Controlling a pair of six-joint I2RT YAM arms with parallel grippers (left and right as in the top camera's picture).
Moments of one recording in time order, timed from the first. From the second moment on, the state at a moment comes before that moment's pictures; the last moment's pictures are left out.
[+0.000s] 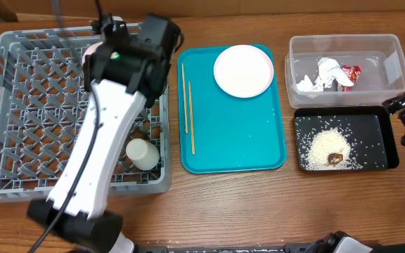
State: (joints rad) left arm -0.38 1.76 1.97 -1.55 -1.11 -0.47; right arm -0.62 1.37 1.35 -1.13 -0.38 0.38
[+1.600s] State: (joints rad) left arm -0.46 1.97 1.40 -1.33 -1.42 -0.87; right arm -0.62 1.37 1.35 -1.13 -0.38 0.38
